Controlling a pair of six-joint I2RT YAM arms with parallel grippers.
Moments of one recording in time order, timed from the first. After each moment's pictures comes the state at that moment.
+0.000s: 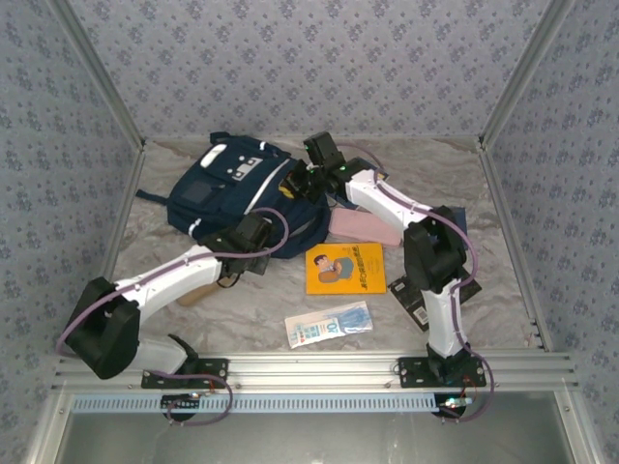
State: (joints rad) left arm -0.68 1.36 0.84 -0.58 -0.28 -0.30; right arm 0.59 2.07 1.80 -0.46 -0.40 1.25
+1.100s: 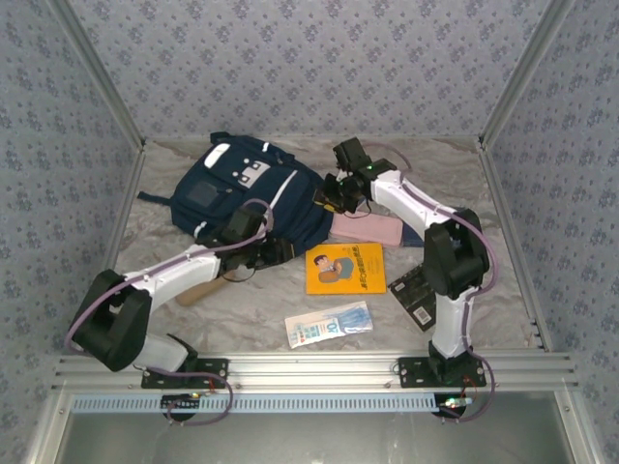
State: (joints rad) left arm -0.57 1.41 0.72 -0.17 0.30 -0.83; right arm 0.49 1.93 1.59 -0.65 -0.33 0.82
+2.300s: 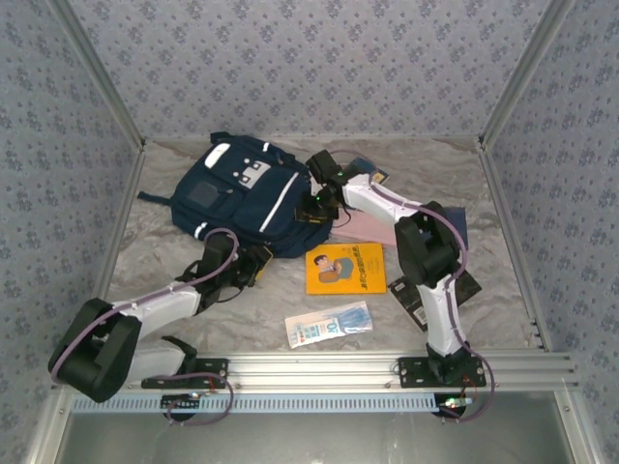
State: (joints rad) left arm -0.50 1.24 0.37 0.22 0.24 -1.34; right arm 0.58 2.13 1.73 -0.72 -0.29 0.53
